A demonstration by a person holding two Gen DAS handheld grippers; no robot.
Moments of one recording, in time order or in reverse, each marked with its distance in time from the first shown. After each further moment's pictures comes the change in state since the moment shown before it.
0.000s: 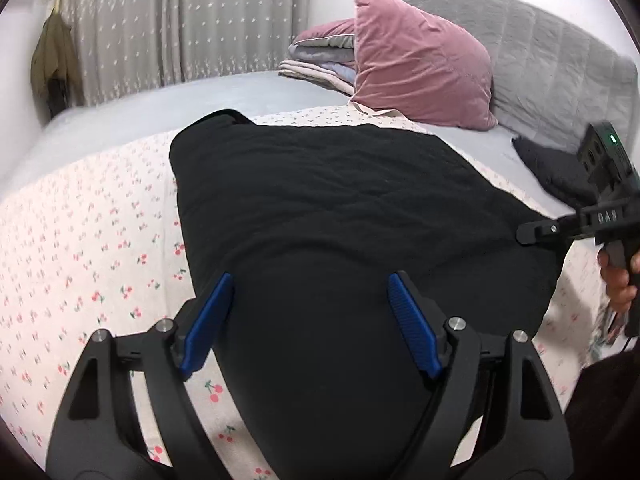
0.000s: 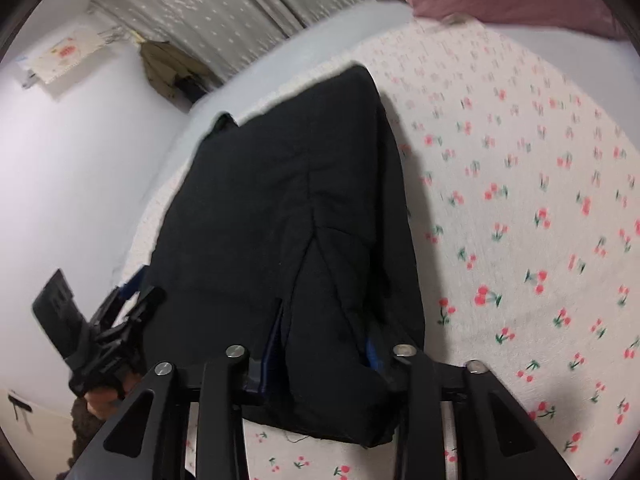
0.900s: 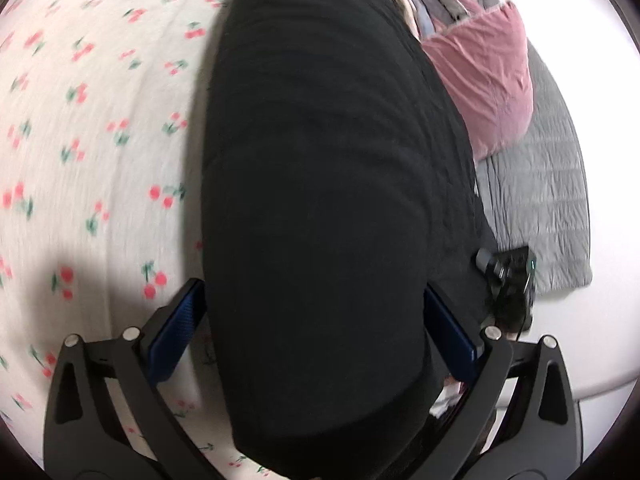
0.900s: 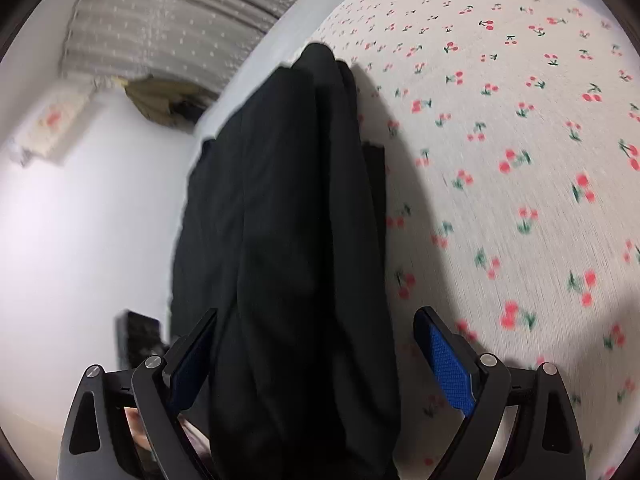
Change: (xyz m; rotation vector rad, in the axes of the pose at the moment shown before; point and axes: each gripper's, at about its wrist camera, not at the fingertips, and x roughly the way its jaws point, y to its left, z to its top) left arm 0.055 0.082 -0.028 -0.661 0.485 -0.416; right arm 0.042 -0.077 0.032 0.304 0.101 0.241
